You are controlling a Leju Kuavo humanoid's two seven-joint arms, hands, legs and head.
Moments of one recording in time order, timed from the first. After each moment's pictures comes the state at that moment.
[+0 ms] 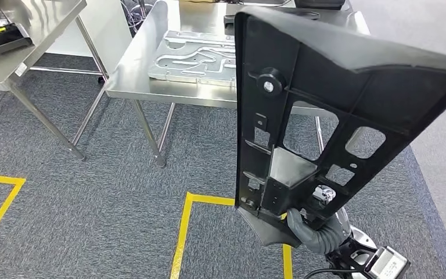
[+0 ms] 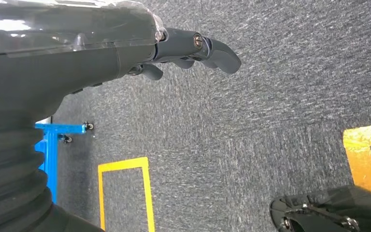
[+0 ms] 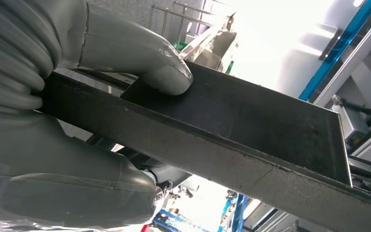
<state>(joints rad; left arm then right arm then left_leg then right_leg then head) -0.08 -0.19 0.95 -0.20 -1.33 0.27 -0.01 0.11 -0.07 0.06 -2.00 0.09 0.41 -0.61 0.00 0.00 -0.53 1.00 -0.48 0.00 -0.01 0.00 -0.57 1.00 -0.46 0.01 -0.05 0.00</state>
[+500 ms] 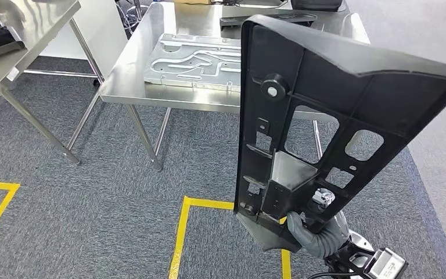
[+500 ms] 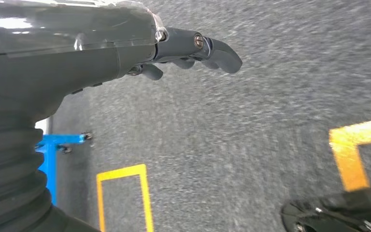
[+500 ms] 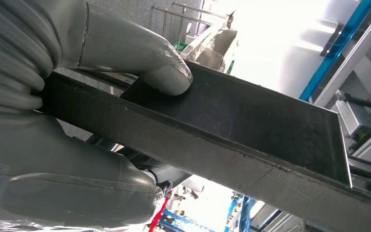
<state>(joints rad) -0.08 -0.19 0.95 -0.20 -1.35 0.28 -0.01 0.13 -0.07 0.06 -1.97 0.08 0.41 -0.63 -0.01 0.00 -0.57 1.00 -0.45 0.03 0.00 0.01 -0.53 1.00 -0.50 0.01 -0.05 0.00</state>
